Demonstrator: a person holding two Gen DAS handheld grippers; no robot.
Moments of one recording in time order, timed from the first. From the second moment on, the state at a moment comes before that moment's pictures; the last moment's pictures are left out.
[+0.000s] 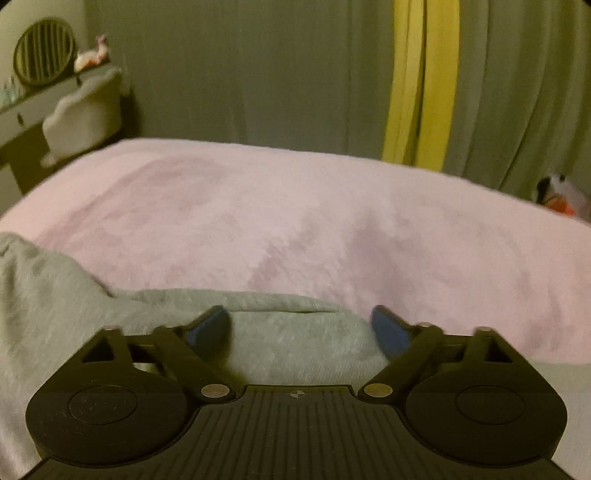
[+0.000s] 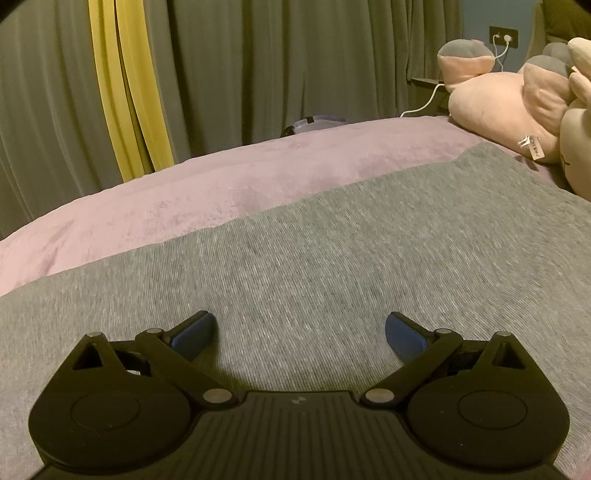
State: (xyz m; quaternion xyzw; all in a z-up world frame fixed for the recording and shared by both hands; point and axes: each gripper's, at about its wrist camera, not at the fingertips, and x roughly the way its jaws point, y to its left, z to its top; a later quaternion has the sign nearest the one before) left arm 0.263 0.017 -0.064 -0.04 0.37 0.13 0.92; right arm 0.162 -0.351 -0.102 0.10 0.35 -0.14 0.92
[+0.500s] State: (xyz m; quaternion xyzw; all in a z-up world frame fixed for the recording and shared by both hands) left arm 0.229 -0.009 -0.083 0.04 0.33 0.12 0.93; right arm 0.162 -0.351 -0.103 0.10 0.34 -0.14 0.92
